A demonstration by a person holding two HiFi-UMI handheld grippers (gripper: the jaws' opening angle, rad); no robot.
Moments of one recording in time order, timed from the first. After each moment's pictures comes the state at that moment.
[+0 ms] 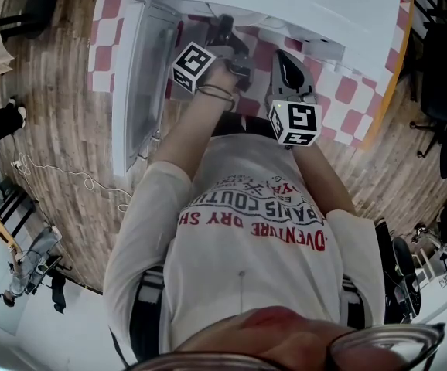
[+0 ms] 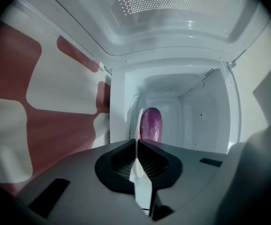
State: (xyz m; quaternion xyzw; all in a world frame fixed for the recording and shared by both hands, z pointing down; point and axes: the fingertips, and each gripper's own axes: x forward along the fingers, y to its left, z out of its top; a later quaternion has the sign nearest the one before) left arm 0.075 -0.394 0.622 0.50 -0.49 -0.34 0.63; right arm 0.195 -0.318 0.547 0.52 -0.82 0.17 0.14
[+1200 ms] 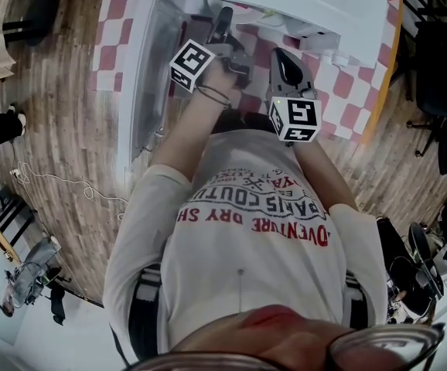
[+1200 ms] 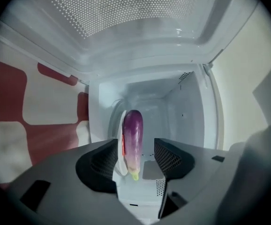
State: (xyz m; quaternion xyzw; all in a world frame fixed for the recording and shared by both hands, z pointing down) left arm 0.064 -0.391 0.576 0.54 -0.48 -0.34 0.60; right arm 0.184 -0.306 0.522 0.52 -0.83 0.15 0.14
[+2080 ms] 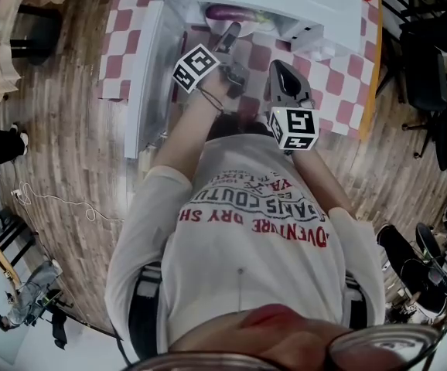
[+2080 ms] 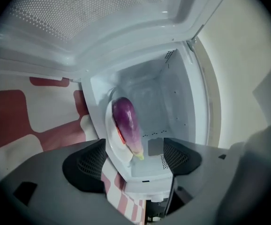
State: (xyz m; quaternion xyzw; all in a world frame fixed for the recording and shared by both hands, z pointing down) left arm 0.086 -0.363 0.574 0.63 -0.45 -0.23 0.59; right arm 0.189 -0.263 0.486 0.55 -0.82 0.12 0.13
